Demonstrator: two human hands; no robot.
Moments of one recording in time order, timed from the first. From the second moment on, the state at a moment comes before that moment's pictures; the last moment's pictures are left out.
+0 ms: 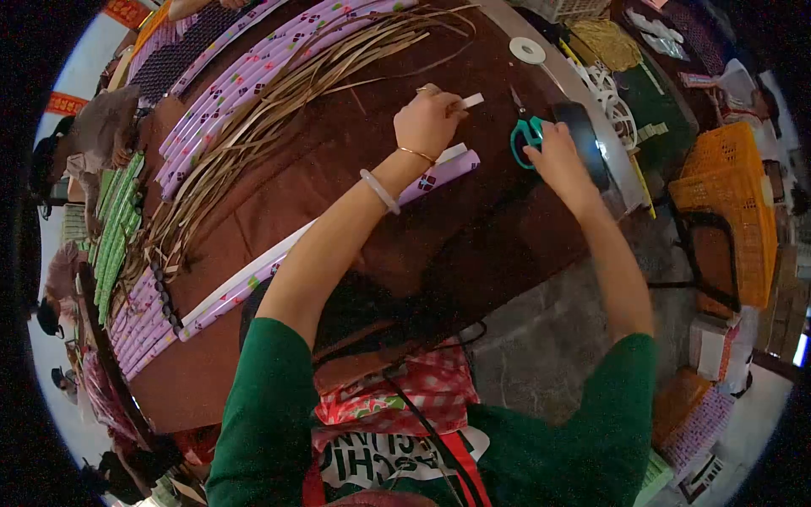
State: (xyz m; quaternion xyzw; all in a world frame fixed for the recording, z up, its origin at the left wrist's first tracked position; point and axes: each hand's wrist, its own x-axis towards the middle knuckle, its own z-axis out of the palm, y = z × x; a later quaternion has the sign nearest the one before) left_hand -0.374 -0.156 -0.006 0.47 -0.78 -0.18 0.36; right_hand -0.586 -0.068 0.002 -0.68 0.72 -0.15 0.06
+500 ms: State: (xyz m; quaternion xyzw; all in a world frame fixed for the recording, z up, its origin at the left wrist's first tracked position) left_hand -0.302 -0.126 0.027 0.40 -0.86 -0.17 0.26; right_hand -0.558 -0.072 -0.007 -0.70 0.64 -0.30 -0.02
